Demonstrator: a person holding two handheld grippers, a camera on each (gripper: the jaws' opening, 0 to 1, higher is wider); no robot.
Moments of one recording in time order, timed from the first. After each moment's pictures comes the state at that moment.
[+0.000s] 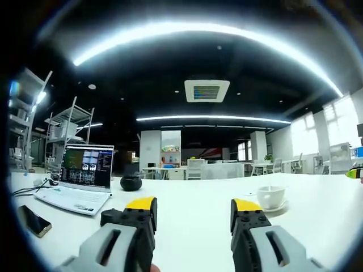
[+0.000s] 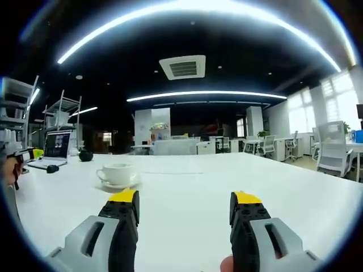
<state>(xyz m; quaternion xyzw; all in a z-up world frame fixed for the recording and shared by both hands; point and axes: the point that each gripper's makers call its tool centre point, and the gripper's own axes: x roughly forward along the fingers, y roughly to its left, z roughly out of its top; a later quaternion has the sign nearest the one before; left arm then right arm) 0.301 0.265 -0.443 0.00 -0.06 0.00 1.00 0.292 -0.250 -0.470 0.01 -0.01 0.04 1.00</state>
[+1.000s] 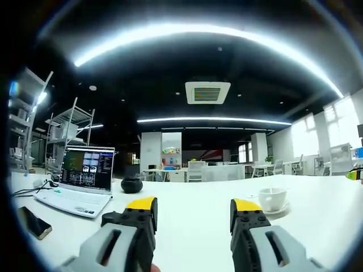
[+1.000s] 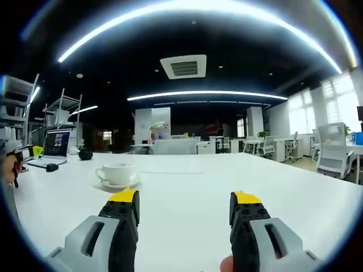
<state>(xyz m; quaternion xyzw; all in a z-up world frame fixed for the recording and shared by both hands) 0.303 0.267 -0.436 0.00 -0.07 0.00 1.00 0.296 -0.248 -0.470 0.00 0.00 0.04 1.00</state>
